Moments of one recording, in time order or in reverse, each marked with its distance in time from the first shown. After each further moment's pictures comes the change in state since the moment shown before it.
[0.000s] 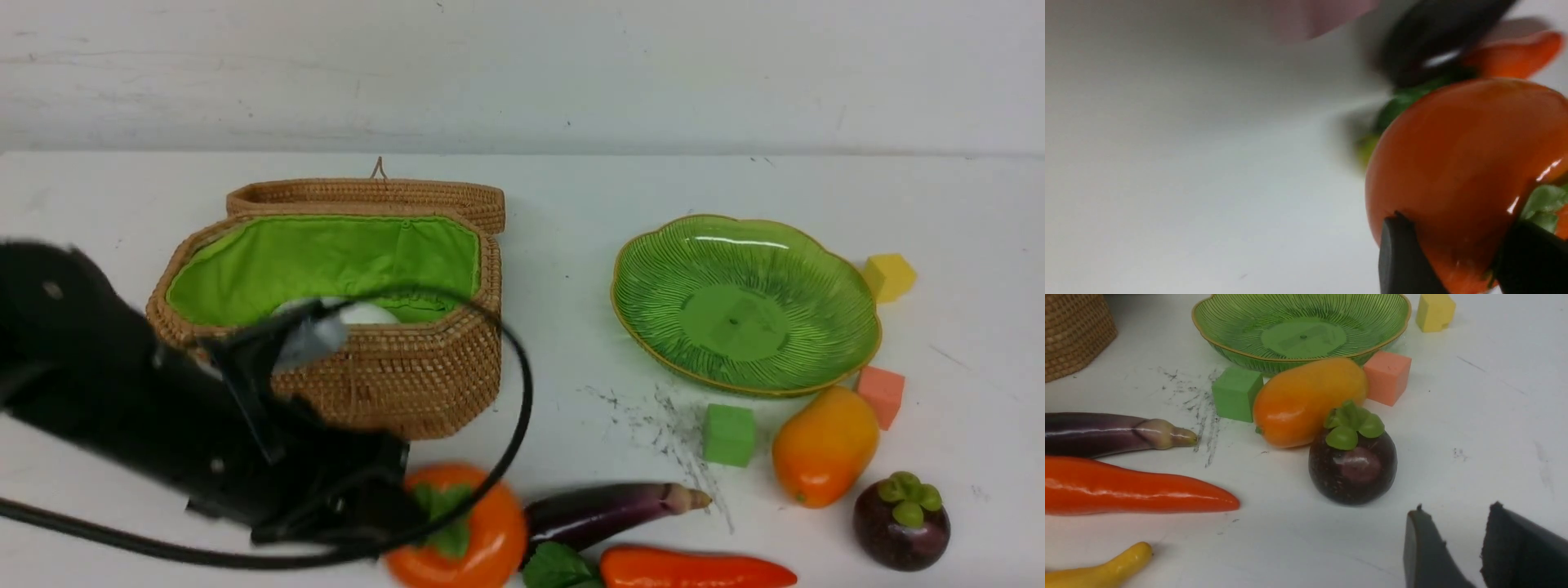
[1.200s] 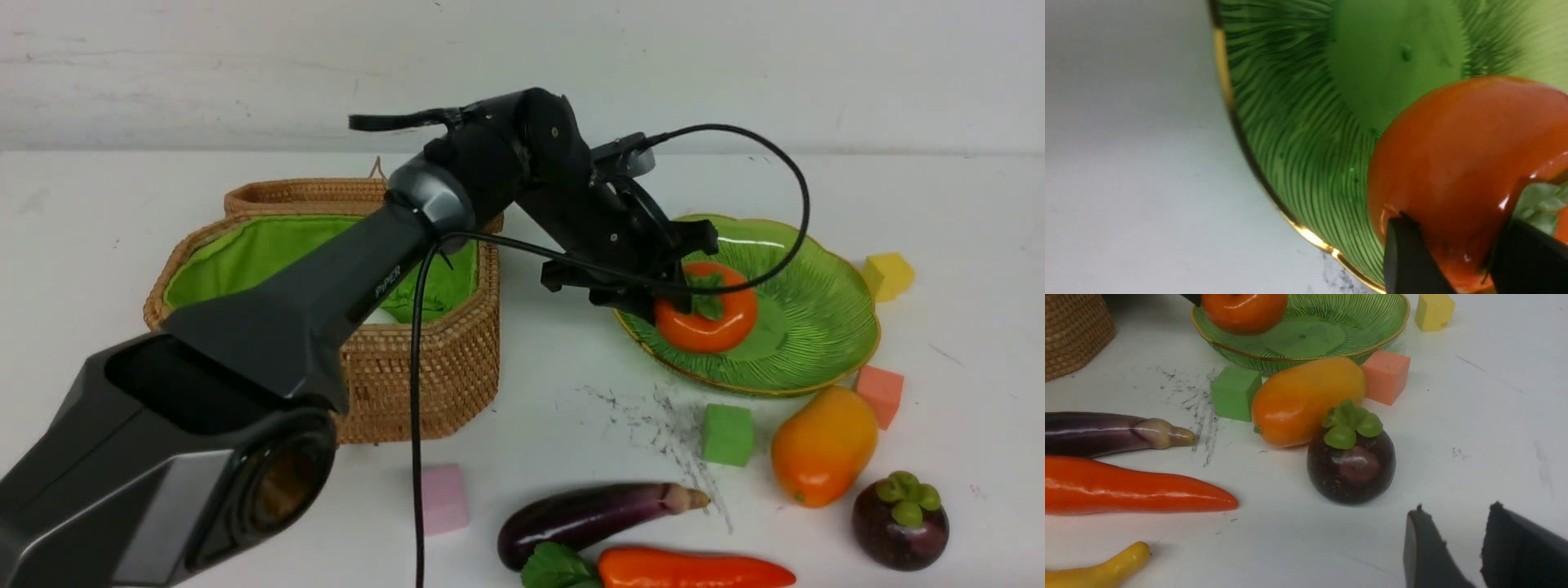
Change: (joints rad) right arm 0.000 0.000 0.000 0.000 0.000 0.000; left arm -0.258 1.128 -1.570 0.319 0.148 -0.514
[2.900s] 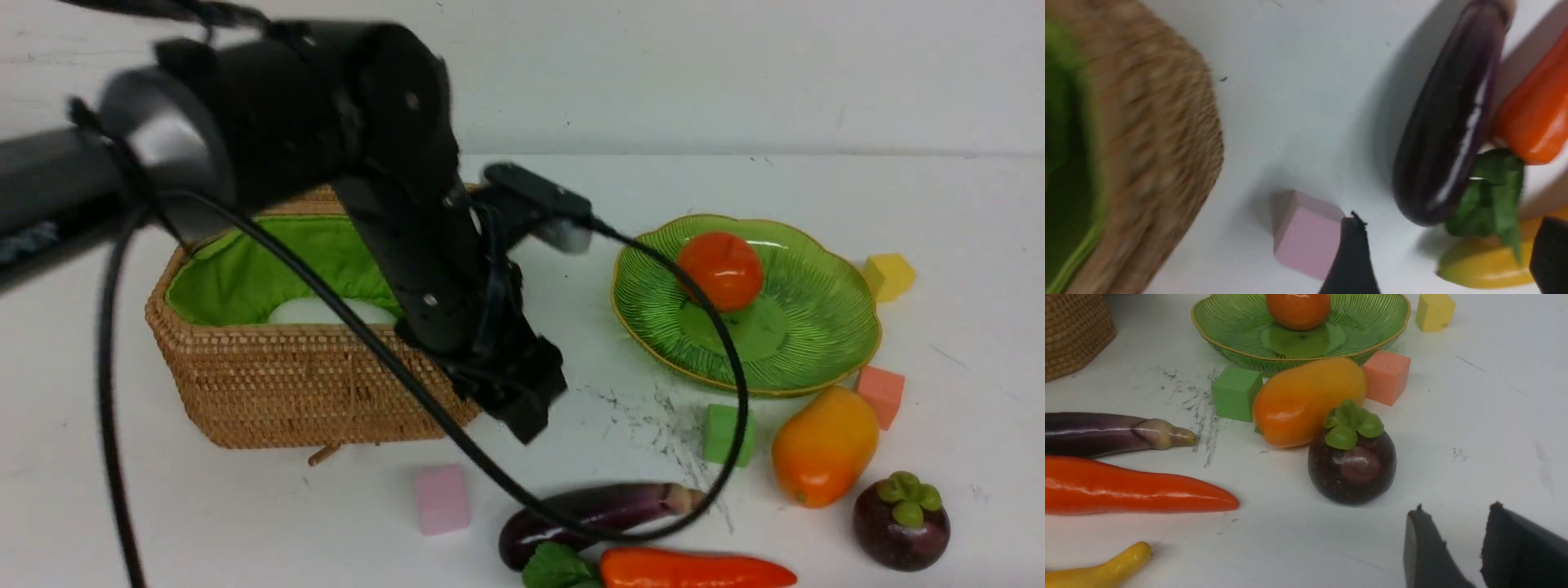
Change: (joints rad) right arm 0.000 0.000 0.000 0.000 0.000 0.000; left arm -0.072 -0.662 0.889 0.311 0.079 0.542
